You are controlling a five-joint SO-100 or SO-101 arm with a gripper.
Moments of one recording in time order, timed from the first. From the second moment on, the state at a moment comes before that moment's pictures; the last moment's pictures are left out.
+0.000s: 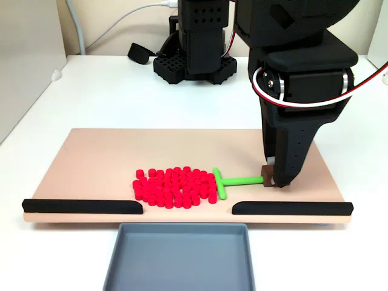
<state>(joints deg) -12.0 48.1 45.3 95.1 7.5</state>
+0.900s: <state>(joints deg) -8.9 48.1 45.3 95.1 4.0</state>
